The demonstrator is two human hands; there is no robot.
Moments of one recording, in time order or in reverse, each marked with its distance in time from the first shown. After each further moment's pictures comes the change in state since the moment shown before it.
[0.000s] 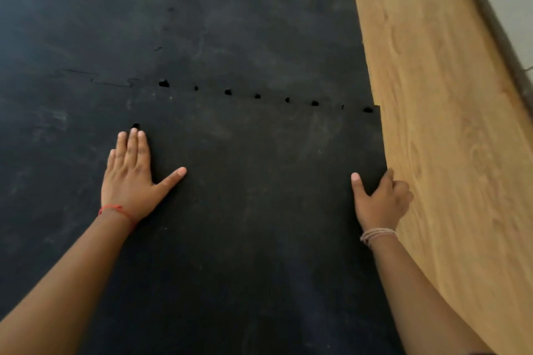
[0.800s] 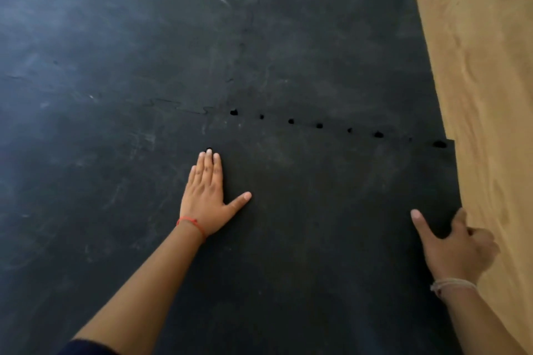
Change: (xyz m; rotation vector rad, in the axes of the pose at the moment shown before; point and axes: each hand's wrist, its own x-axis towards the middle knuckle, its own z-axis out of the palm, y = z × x) left_hand 0.004 0.002 -0.004 0.035 -0.037 0.054; right_hand 0.001 0.004 0.005 -0.116 -0.064 0.023
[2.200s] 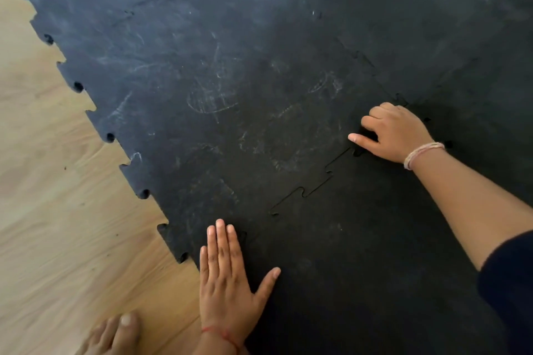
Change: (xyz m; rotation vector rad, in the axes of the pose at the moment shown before) left_hand -0.243 0.014 0.056 -0.201 0.128 -0.847; right_hand -0.099 -0.370 0.058 -0.357 -0.157 -2.103
